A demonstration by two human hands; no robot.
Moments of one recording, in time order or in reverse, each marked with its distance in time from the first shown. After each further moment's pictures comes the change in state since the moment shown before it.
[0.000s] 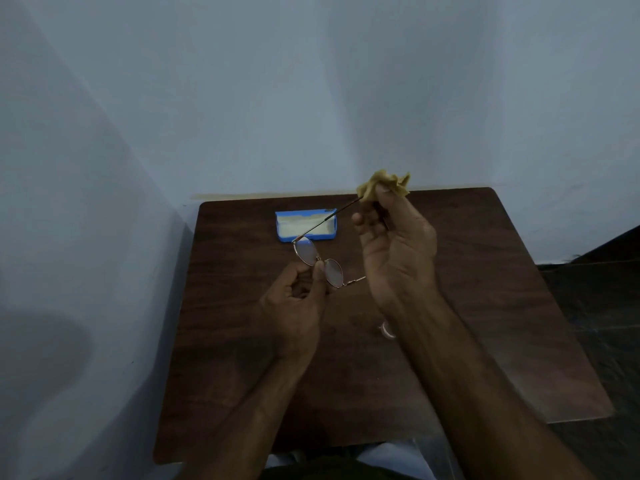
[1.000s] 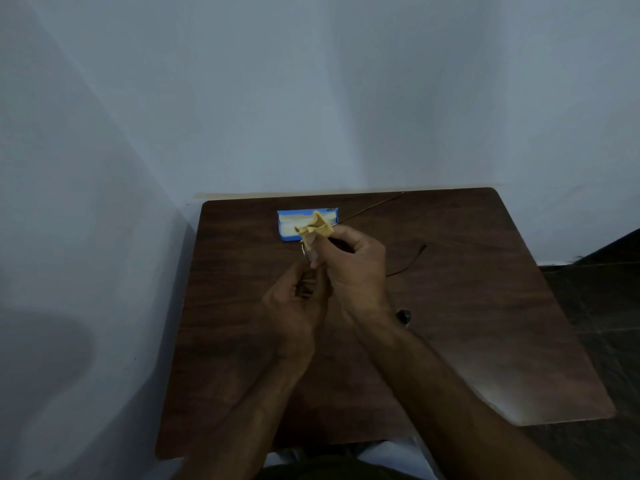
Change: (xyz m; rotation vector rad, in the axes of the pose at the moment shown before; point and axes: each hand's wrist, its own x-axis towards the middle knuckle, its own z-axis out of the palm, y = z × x) left_hand -0.002 -0.005 -0.007 0.021 -0.161 -0.097; right_hand -0.020 0.048 -0.012 -0.613 -0.092 0.024
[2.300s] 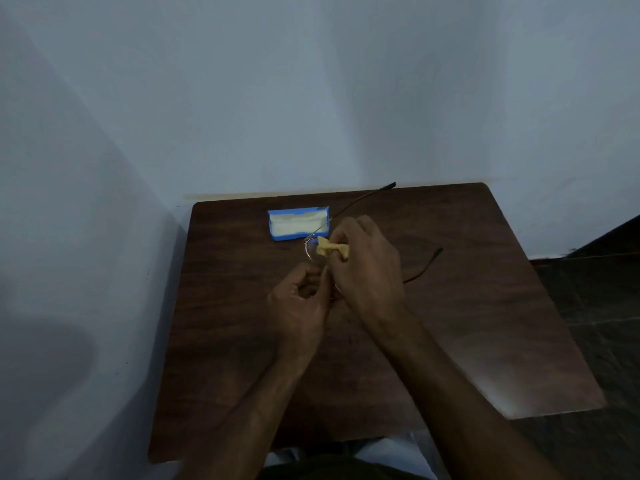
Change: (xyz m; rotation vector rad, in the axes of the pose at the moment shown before) left_hand -0.009 0.018 0.018 -0.179 -0.046 -0.032; right_hand 0.016 -0.002 -0.044 -1.125 0.022 -0.482
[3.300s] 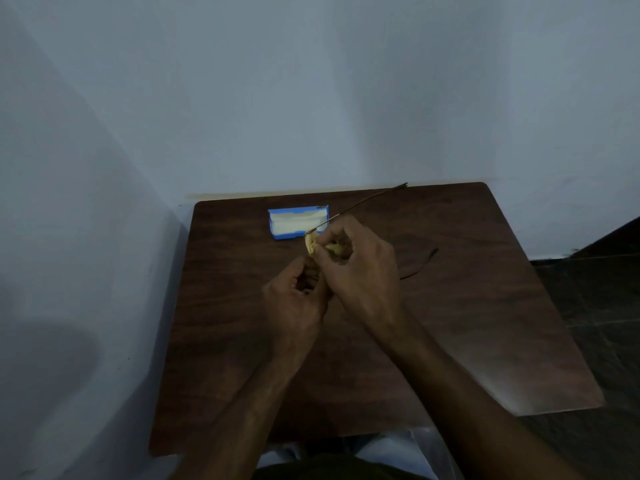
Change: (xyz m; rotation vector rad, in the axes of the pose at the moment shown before) left_hand -0.001 0.014 -0.009 0.124 -0.007 0.148; right_hand -0.017 -0.005 -0.008 0.295 0.038 -0.012
